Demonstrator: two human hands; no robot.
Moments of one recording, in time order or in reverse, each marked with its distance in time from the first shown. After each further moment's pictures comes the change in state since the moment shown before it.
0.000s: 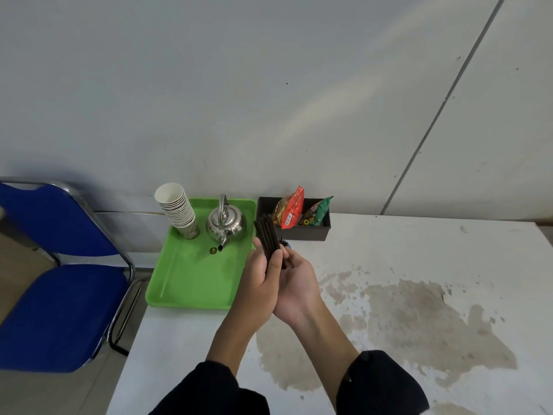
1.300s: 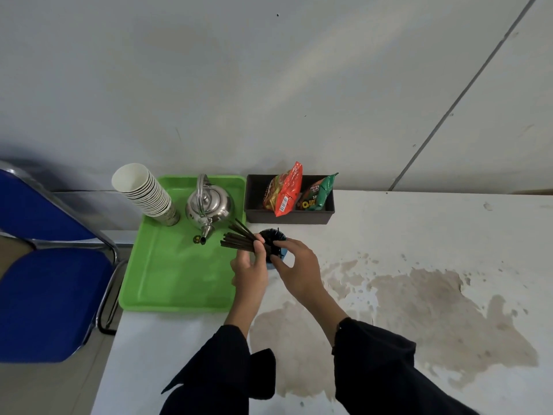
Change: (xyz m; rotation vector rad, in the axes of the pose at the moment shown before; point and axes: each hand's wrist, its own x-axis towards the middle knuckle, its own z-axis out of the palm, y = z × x) left_hand 0.082 -0.128 0.034 -0.025 0.254 -0.442; right_hand 0.104 -0.044 -0.094 -1.735 0.362 -0.669
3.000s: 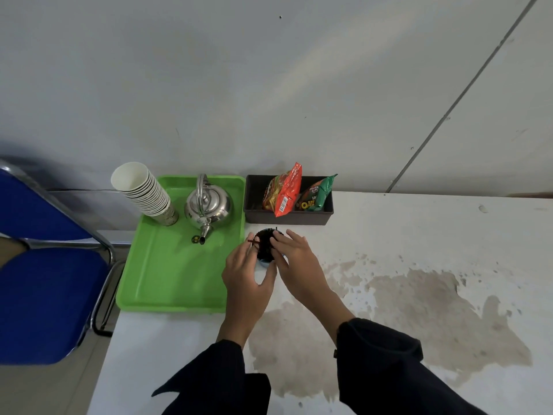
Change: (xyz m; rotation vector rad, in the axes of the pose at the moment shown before) left_hand -0.007 -0.023 -0.019 0.564 0.064 0.638; right_hand 0.002 -0.009 -0.012 -0.219 -0.131 -0.173
